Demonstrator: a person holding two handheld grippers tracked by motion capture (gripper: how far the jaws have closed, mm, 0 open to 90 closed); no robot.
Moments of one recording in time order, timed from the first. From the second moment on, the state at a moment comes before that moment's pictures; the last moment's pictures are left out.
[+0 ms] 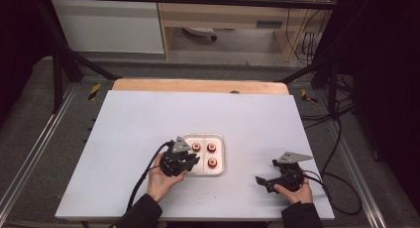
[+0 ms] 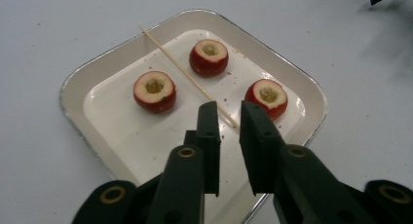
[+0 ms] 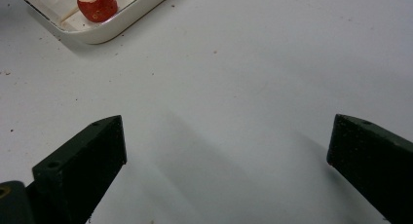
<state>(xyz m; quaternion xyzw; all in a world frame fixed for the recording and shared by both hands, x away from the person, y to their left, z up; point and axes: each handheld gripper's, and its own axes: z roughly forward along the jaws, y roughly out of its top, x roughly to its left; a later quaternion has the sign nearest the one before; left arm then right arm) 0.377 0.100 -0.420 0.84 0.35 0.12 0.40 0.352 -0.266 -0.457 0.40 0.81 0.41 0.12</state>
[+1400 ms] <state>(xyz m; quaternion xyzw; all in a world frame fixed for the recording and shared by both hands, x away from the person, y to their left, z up) 0.380 0.101 -0.435 0.86 0.35 0.12 0.34 0.352 -0.266 -0.457 0.40 0.81 0.41 0.11</state>
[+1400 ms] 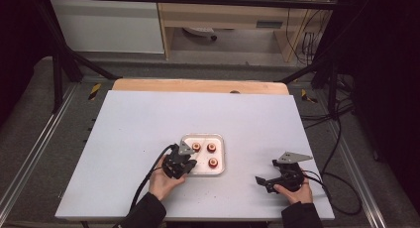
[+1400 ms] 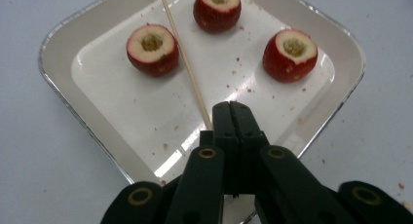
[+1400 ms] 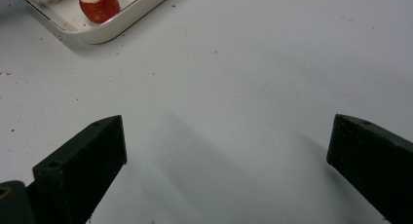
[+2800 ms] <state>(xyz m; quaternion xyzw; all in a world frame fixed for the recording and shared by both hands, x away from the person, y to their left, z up) 0.381 0.110 -0.425 0.85 0.36 0.15 0.36 0.351 -0.260 -0.453 0.39 0.82 0.41 0.12</state>
